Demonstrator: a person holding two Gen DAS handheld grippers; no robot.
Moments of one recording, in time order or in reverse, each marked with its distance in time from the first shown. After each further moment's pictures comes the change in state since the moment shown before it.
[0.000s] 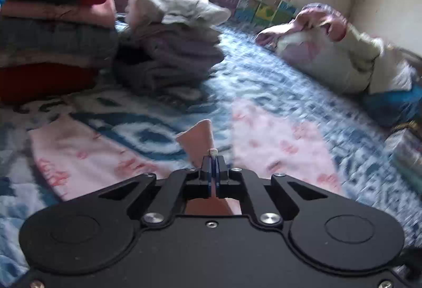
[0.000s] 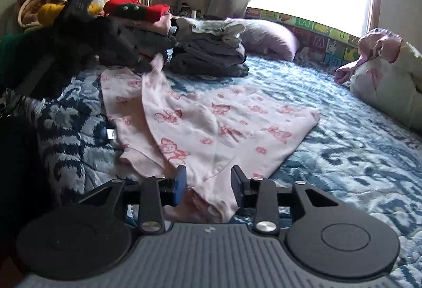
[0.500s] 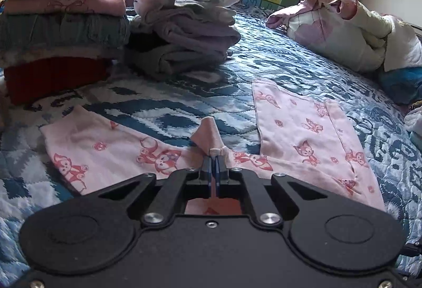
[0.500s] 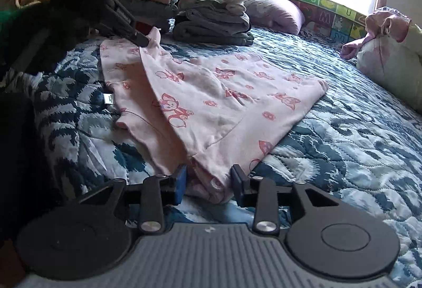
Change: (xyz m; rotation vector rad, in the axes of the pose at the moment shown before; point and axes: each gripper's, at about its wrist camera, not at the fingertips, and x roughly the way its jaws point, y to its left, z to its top) left arm 0.012 0.020 -0.017 0.071 0.067 0.095; right arm 0.008 -0.002 -0.014 0.003 0.112 0.017
